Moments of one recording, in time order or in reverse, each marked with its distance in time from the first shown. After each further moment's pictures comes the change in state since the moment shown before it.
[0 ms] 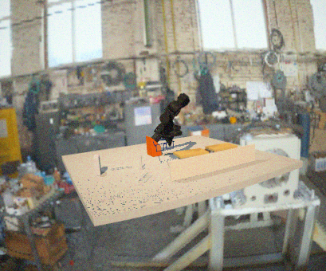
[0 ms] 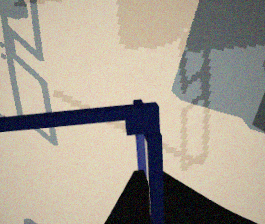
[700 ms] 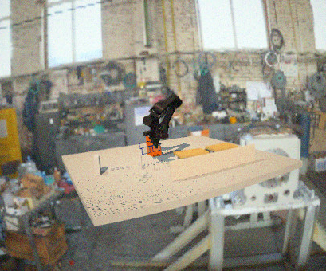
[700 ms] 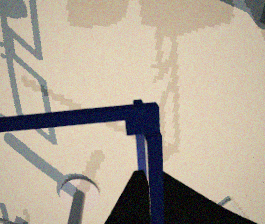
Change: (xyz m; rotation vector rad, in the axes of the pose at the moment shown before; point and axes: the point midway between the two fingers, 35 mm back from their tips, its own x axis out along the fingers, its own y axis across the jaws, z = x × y) arm -0.003 0.005 -0.100 0.000 0.006 -0.001
